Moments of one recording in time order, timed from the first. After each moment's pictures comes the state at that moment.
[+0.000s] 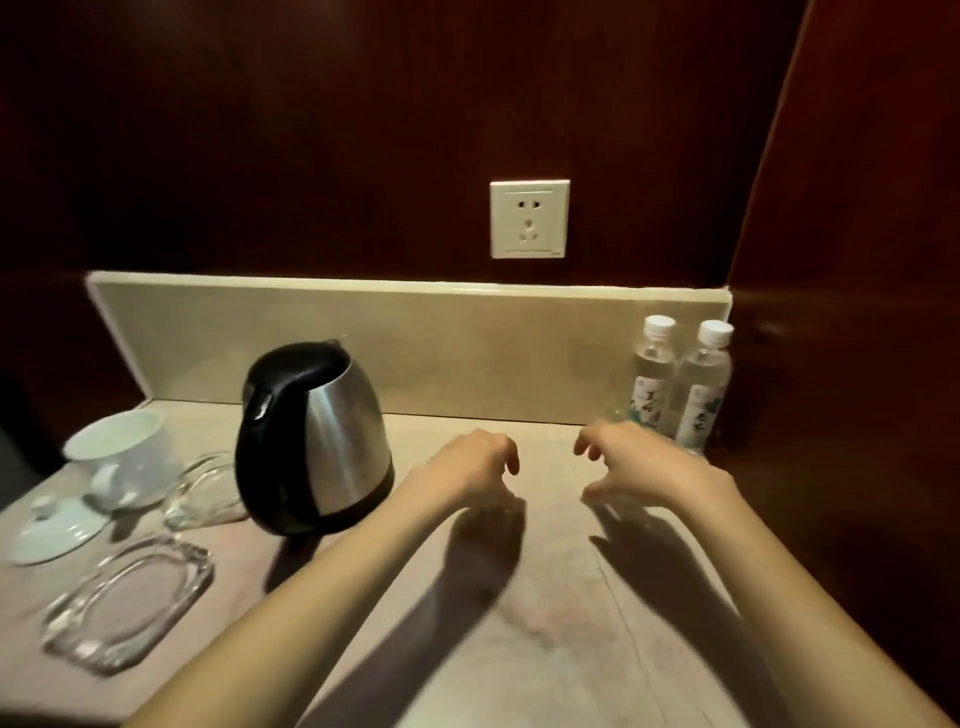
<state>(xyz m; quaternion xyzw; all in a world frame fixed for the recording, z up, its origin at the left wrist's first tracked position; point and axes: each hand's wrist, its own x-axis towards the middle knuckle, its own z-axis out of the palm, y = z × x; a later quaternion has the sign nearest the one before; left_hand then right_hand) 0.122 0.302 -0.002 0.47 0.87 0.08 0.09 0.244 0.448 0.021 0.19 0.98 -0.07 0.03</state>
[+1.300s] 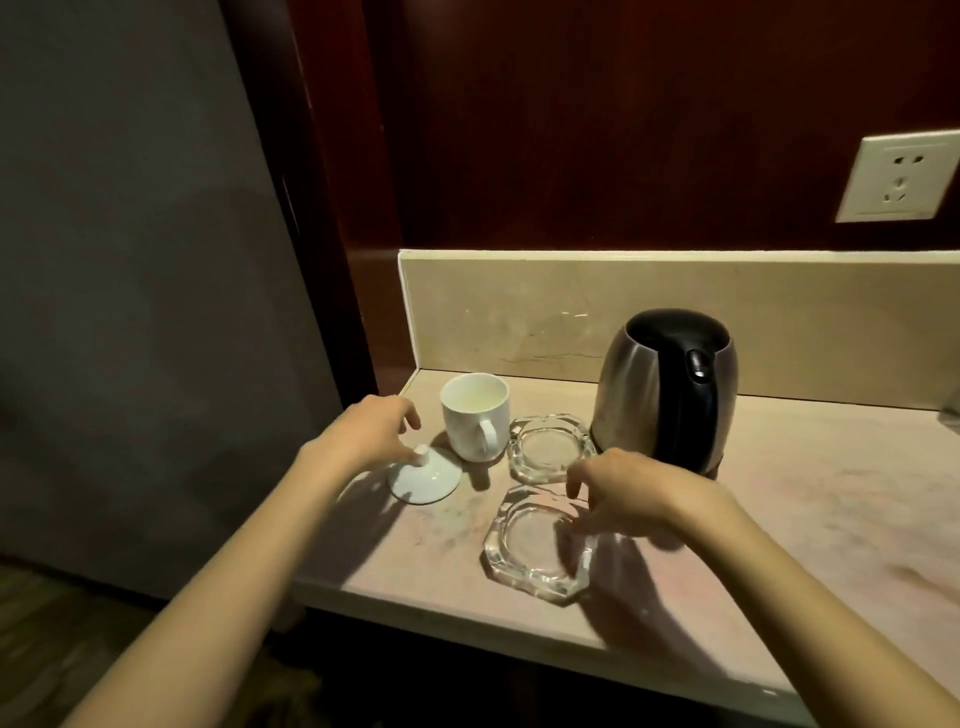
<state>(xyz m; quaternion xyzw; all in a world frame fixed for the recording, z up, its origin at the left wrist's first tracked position) -0.079 -0.113 0.018 0.28 0.95 0.08 0.05 0.091 0.098 0.017 0.04 0.99 -0.07 0.13</state>
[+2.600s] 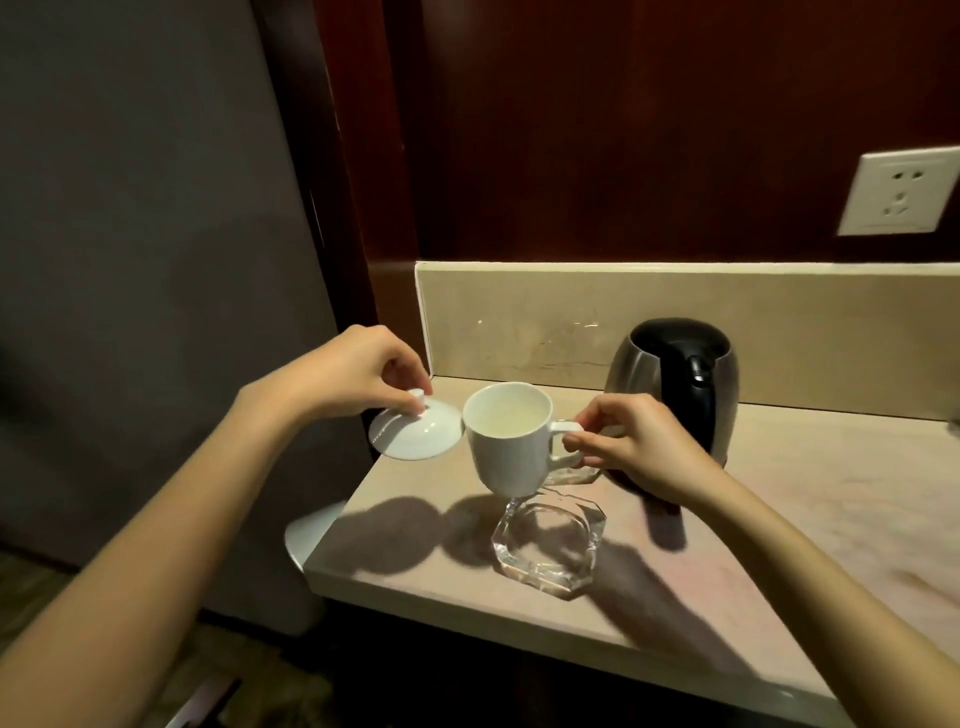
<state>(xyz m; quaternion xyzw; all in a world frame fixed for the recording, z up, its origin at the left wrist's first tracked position) -0.038 -0.137 0.111 0.41 0.90 0.16 0.00 0.099 0.110 0.027 0.02 0.89 -0.43 -0.17</state>
